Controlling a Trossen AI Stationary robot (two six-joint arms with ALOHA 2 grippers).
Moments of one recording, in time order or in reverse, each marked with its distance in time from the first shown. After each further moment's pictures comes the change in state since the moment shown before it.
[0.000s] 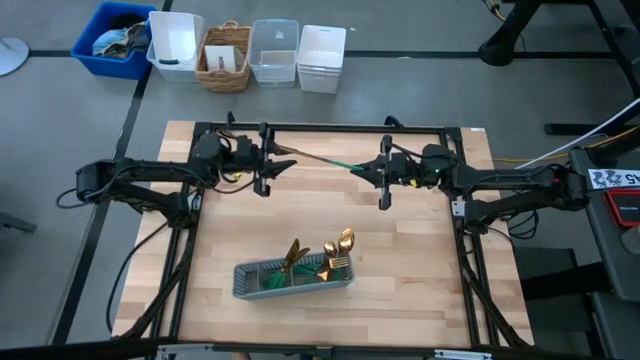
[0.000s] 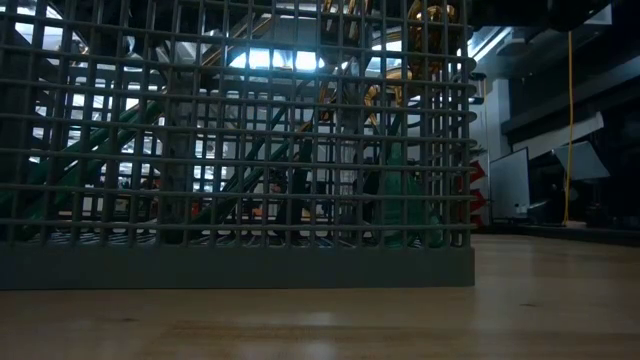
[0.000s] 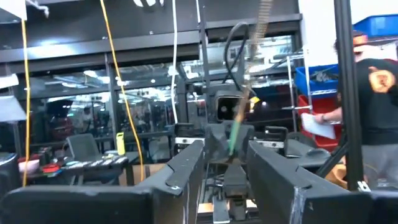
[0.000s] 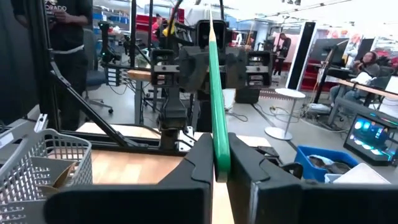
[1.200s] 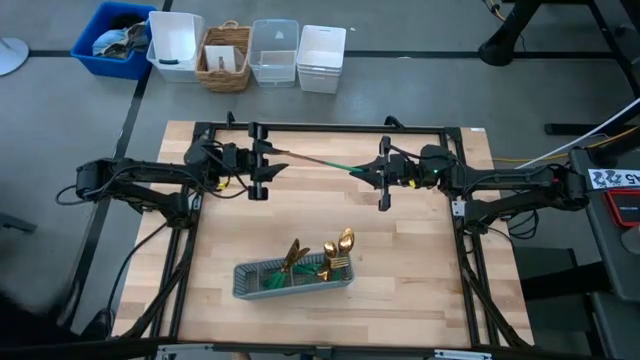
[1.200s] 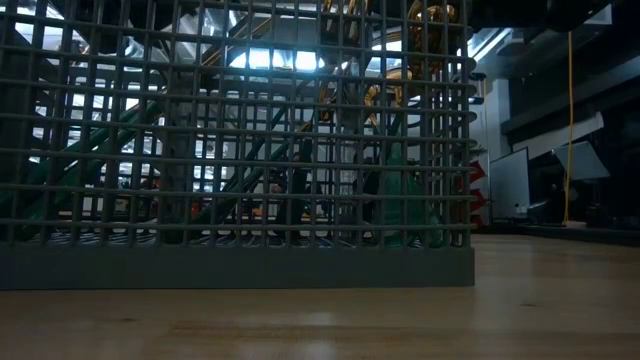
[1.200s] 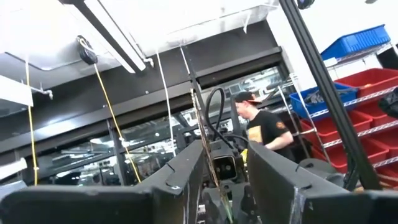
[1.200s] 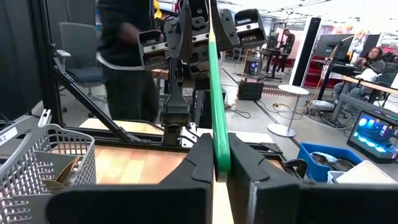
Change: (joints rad) left arm -0.076 0.000 0.007 0.203 -0.001 0.168; right arm 0.001 0.008 0.000 -0.011 -0.007 0.000
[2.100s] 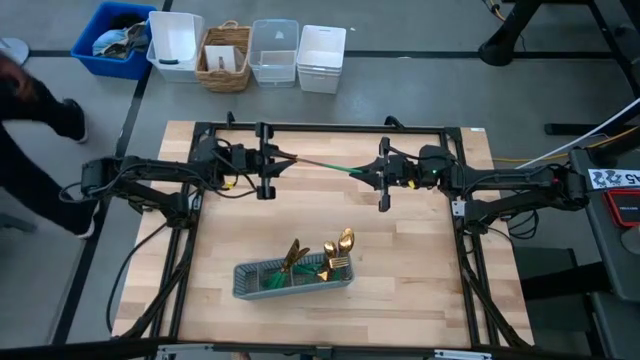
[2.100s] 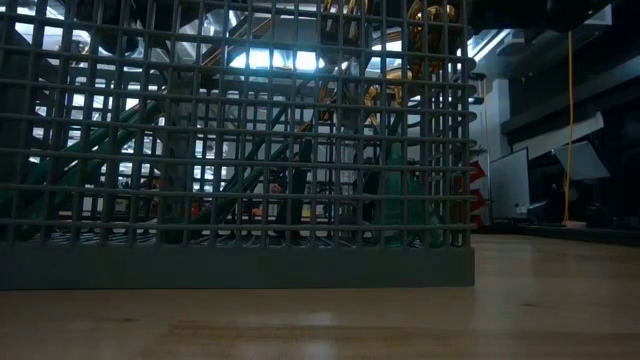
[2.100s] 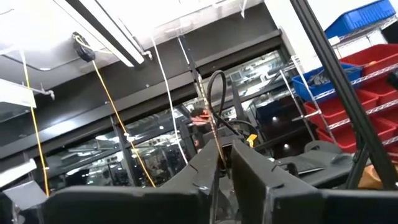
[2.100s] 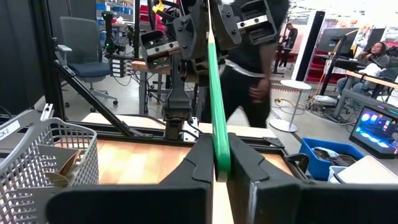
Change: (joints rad) left arm 0.001 0.057 0.038 -0.036 0.000 0.085; right arm -0.001 0.000 0.000 -0.023 0.000 0.000
